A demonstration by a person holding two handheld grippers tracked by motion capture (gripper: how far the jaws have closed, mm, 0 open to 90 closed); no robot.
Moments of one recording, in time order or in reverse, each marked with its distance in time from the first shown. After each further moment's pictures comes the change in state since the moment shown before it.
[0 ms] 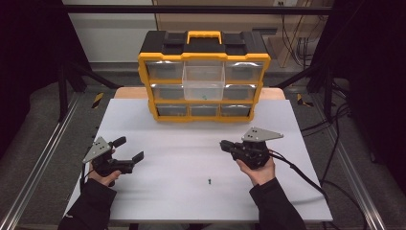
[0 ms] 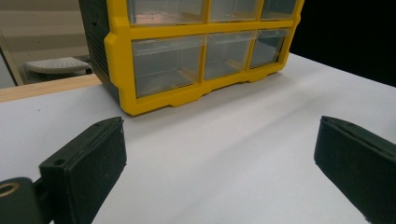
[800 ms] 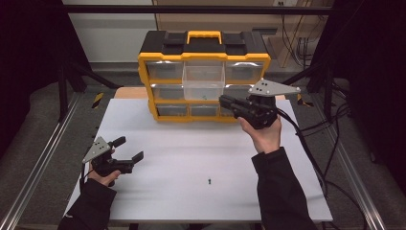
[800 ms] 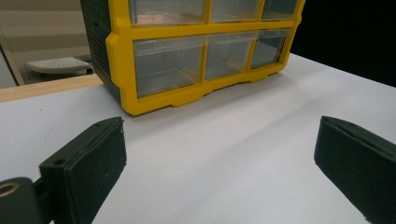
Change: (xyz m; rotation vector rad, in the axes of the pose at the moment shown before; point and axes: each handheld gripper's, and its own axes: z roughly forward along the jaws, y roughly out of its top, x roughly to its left) left arm 0.001 0.000 -0.001 -0.005 0.003 -0.002; right arm -0.004 0.121 -0.027 -0.166 -0.030 -0.070
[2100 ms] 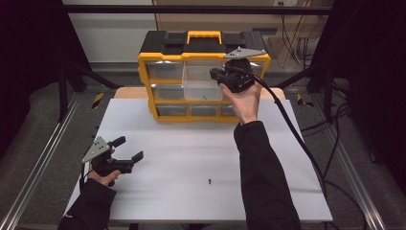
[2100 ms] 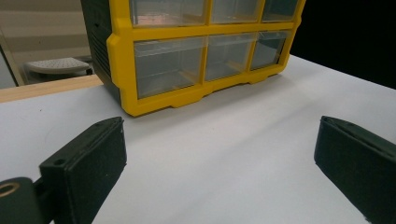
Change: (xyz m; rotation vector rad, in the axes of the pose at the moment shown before) left arm 0.001 0.000 0.000 -0.002 -0.001 -0.003; right arm -0.042 0.036 0.084 0.125 -0.186 -0.003
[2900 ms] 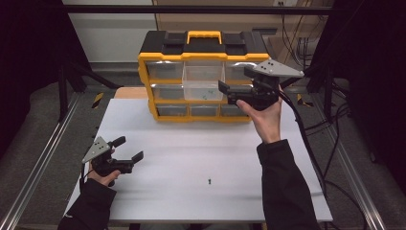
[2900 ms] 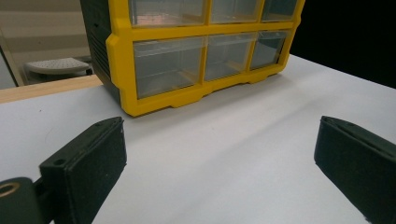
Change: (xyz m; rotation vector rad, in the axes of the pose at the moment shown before) left arm 0.000 0.000 0.000 0.001 0.000 0.002; right arm 0.004 -0.026 -0.074 -0.215 -0.005 0.051
